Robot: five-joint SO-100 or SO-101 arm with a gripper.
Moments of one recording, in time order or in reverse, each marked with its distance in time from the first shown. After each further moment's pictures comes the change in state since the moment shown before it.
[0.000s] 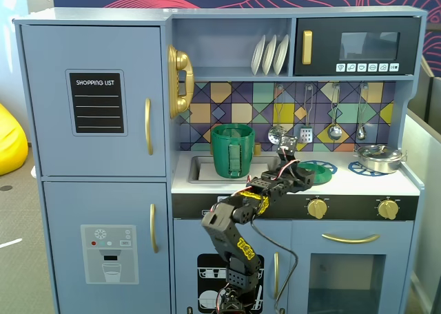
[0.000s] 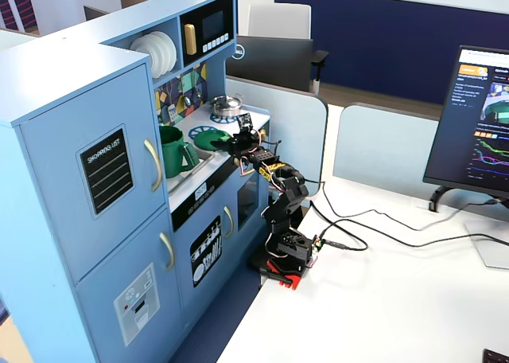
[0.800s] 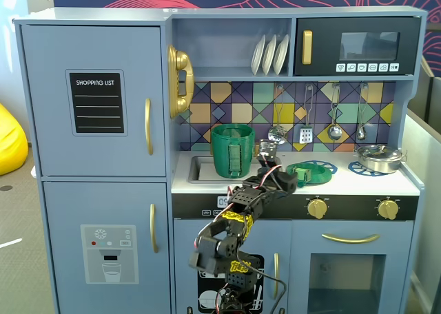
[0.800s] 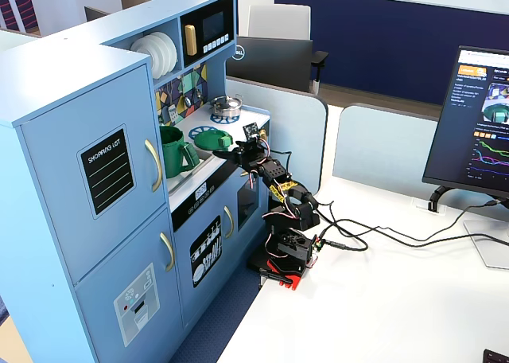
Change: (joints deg) arm -2.9 27.8 15.9 10.3 -1.8
